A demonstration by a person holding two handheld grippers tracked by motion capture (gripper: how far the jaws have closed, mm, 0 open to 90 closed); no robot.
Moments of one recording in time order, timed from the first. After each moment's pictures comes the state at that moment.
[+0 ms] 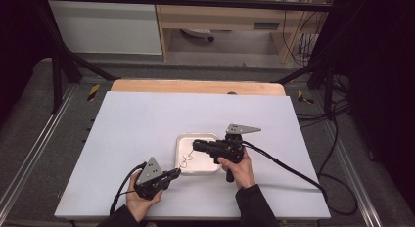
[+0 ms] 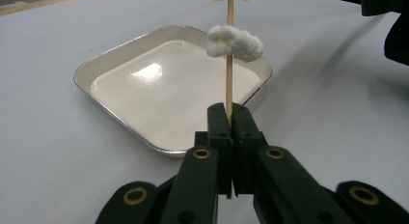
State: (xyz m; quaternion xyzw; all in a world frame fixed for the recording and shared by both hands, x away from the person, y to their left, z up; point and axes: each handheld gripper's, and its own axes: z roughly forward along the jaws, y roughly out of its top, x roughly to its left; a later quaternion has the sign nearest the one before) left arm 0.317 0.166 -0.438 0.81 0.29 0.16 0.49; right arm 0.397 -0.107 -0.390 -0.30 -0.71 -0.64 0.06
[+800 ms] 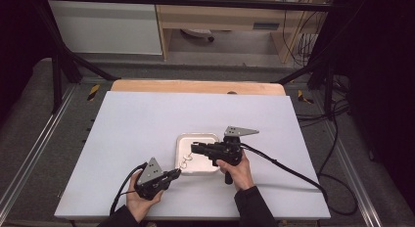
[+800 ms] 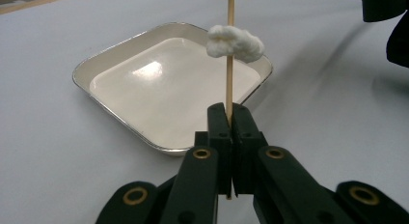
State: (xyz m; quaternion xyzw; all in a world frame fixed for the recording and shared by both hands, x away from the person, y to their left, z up) left arm 0.317 0.165 -0.438 0.81 0.28 0.16 0.49; right arm 0.394 -0.103 -0.396 -0.30 -0.71 -0.64 0.06
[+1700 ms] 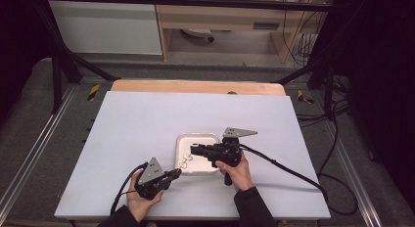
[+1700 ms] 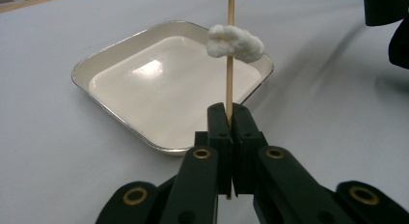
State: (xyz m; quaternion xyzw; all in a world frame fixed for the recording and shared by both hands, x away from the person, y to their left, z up) left arm 0.318 0.163 -0.439 0.81 0.28 0.16 0.49; right arm 0.393 -0.101 -0.400 -0.30 -0.71 -0.63 0.07
